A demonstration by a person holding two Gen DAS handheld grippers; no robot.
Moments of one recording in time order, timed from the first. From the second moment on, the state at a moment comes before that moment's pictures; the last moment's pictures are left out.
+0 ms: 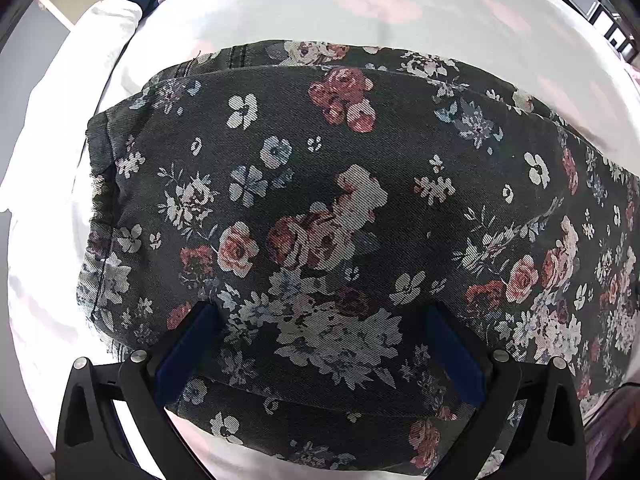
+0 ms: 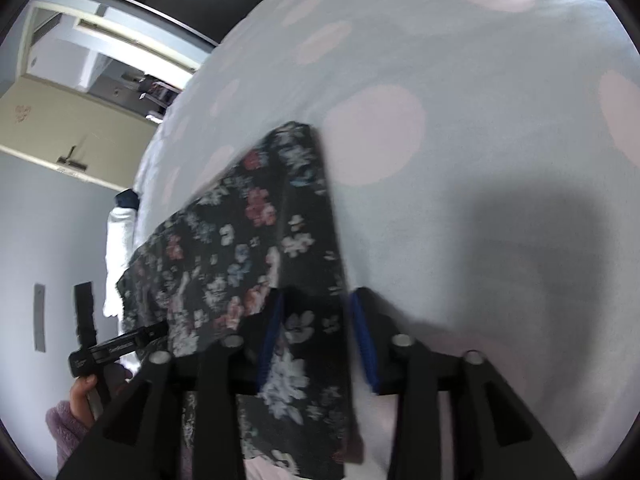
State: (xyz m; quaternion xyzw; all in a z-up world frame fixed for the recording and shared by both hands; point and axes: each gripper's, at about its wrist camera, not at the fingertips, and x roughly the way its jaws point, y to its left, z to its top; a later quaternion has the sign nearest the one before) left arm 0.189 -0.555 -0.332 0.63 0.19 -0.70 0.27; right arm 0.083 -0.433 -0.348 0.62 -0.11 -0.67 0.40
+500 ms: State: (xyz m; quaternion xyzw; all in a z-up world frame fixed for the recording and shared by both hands) left arm 0.172 -0.538 -0.323 0.63 0.19 -0.70 0.27; right arm 0.077 -0.450 -0.361 0.61 -0.11 -0.66 0.42
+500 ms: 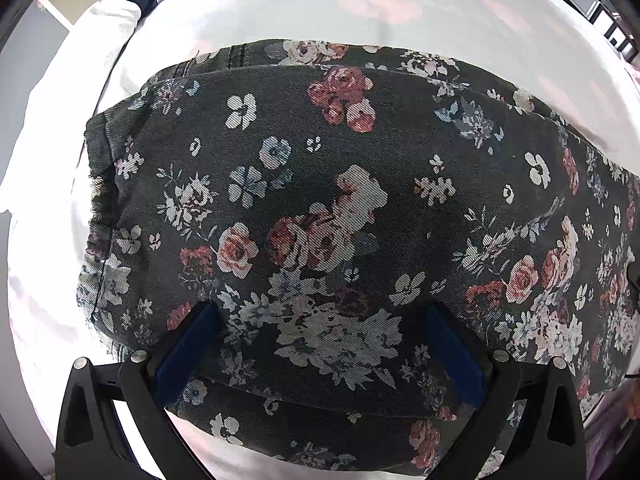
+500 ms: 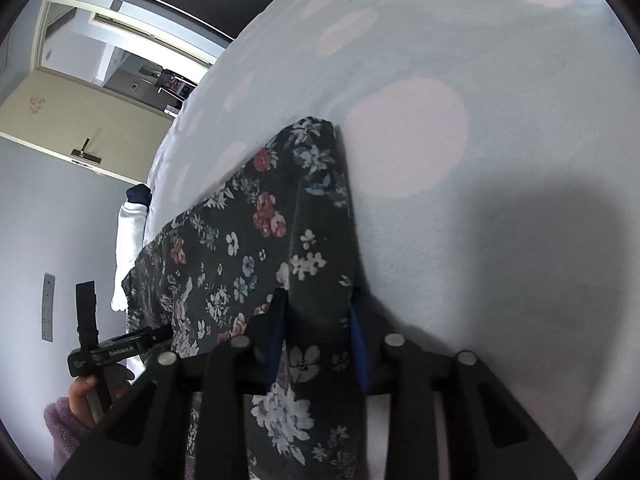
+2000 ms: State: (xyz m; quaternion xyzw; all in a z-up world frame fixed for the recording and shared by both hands) left arm 0.254 -0.497 -0.211 0.62 0.18 -0.73 0.21; right arm 0.031 -0.341 -0.174 0.55 -0.08 -0.77 0.32
